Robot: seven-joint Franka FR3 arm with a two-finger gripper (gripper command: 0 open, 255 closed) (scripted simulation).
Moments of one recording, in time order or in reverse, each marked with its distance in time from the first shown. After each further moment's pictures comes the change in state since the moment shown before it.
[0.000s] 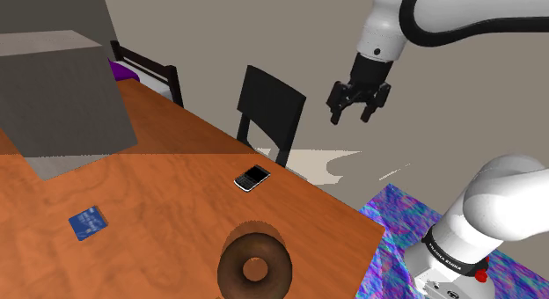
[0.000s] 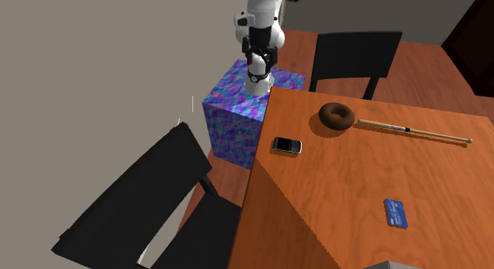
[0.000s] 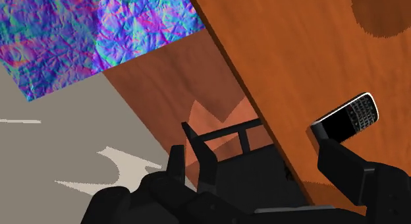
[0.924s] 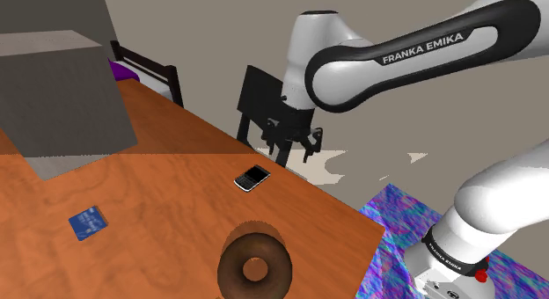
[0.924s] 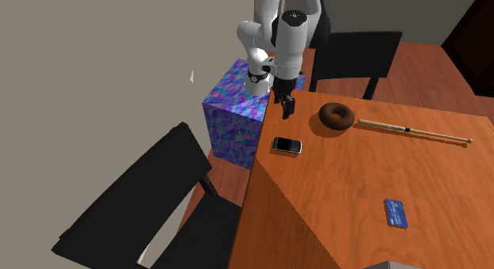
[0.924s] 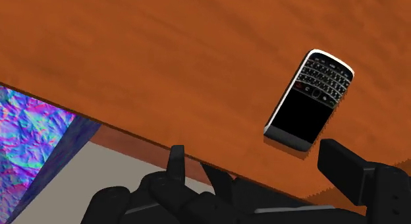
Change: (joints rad) arm -0.176 0.422 0.432 0.108 0.063 0.351 0.742
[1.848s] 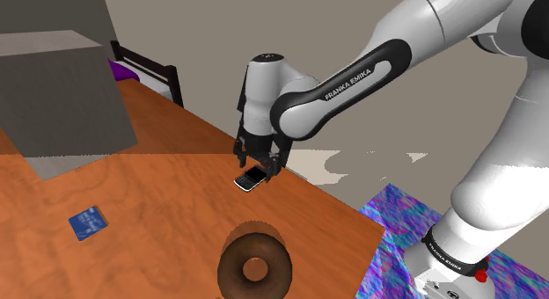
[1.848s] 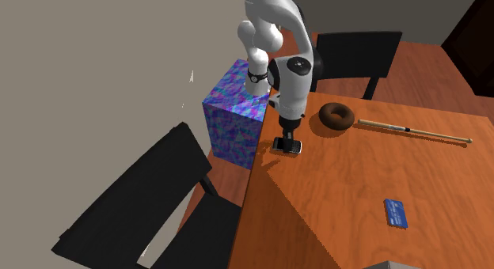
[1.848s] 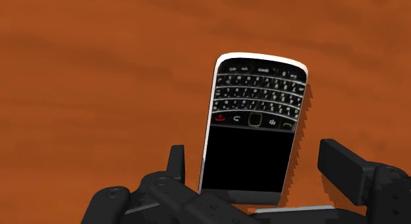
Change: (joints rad) arm -0.077 0.529 0.146 0.187 -0.442 0.211 0.666
